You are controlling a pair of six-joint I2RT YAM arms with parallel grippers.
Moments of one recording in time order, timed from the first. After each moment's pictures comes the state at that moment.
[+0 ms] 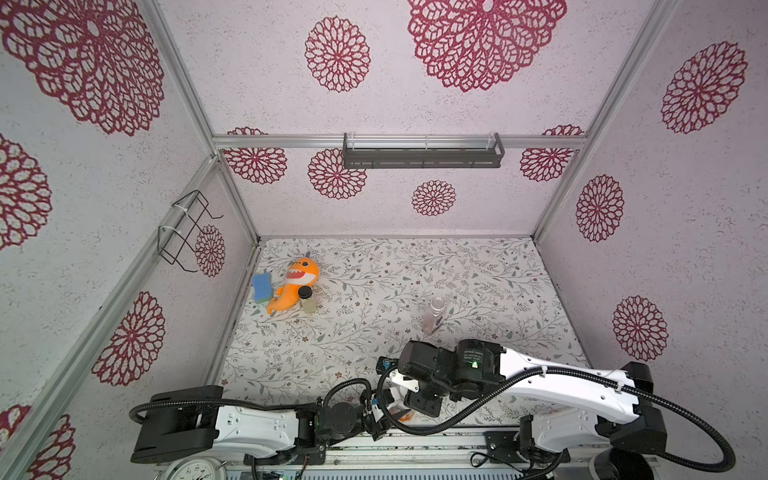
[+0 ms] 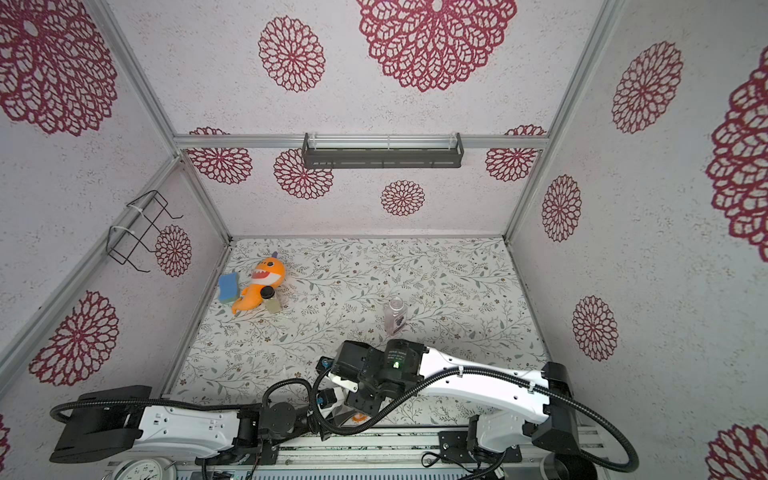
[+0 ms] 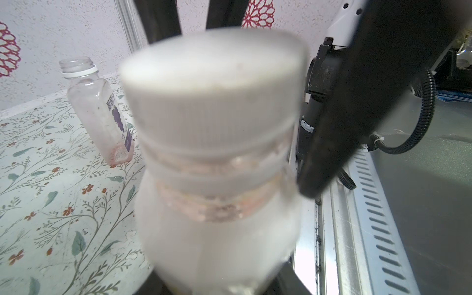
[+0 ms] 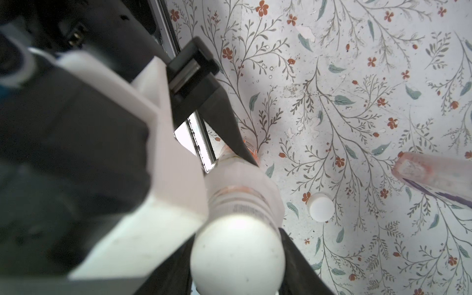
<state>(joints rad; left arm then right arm) -1.44 1.06 0.06 0.77 -0.30 -0.05 1.30 1.37 1.30 -1.11 0.00 0.06</state>
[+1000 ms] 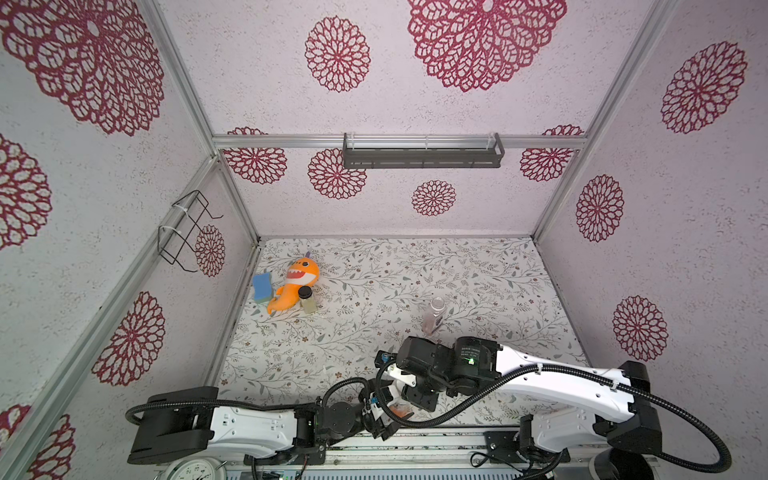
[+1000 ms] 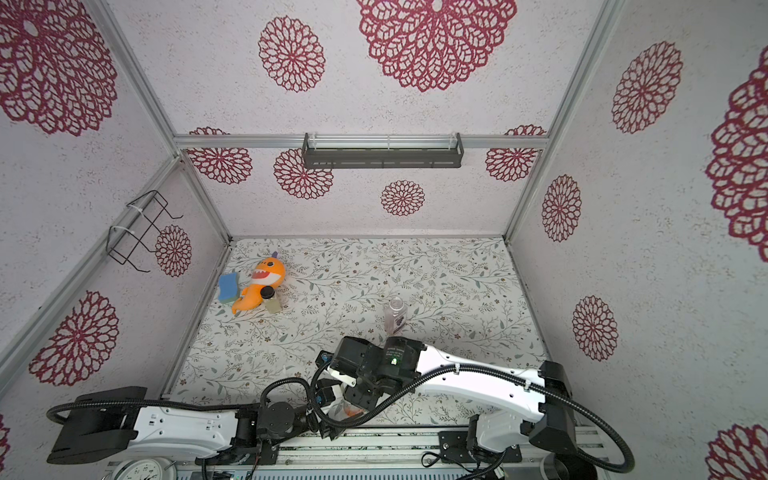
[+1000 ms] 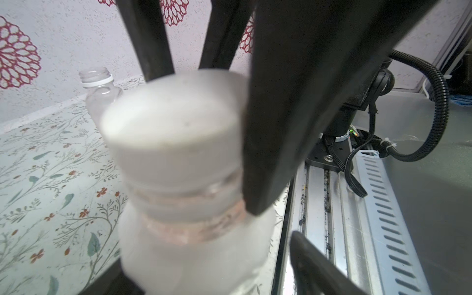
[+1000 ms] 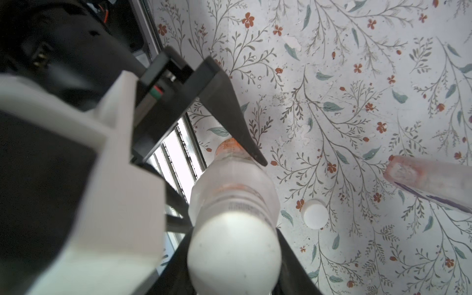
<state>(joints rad) -1.44 1.00 0.06 0.73 -0.34 -0.03 1.25 1.38 1.30 -1.06 0.02 0.06</state>
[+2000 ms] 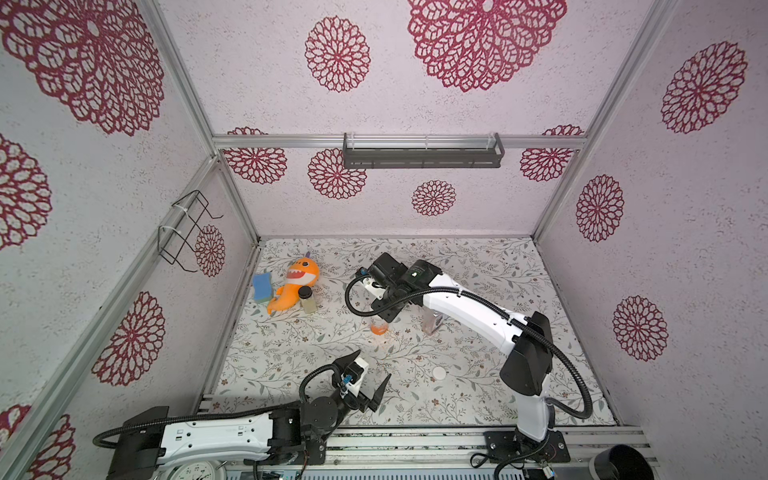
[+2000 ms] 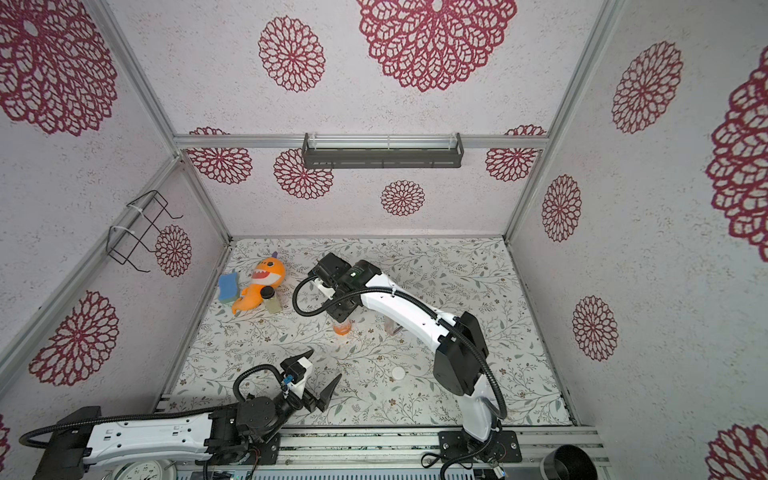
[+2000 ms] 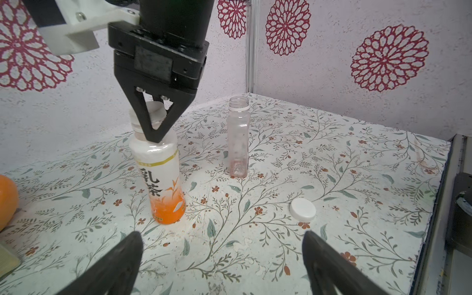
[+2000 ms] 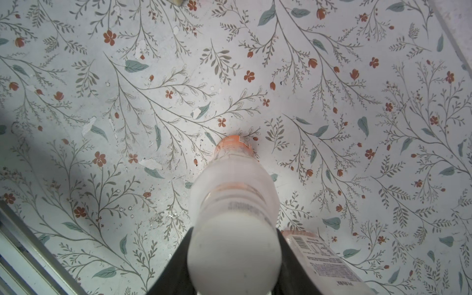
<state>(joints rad) -1.38 0.64 0.07 0.42 -0.75 -0.06 0.86 1.99 1.96 -1.09 0.07 -0.07</state>
